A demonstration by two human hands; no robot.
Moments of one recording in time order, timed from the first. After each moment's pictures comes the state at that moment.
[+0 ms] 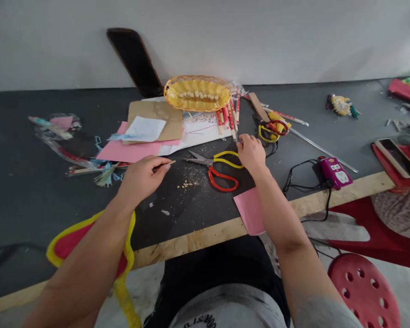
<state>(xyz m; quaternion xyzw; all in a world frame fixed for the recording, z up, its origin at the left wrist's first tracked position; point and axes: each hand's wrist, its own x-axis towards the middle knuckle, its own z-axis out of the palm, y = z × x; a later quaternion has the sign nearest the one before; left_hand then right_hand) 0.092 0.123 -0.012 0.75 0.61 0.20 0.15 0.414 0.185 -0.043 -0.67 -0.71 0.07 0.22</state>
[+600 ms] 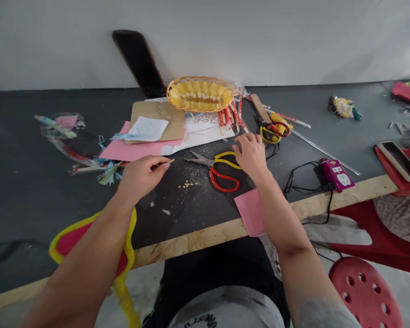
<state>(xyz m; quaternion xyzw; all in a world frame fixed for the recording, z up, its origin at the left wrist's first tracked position) 0.090 0.125 -0.010 0.72 0.65 0.19 0.15 0.397 0.162 -0.008 -0.65 -0.73 0.05 0.19</state>
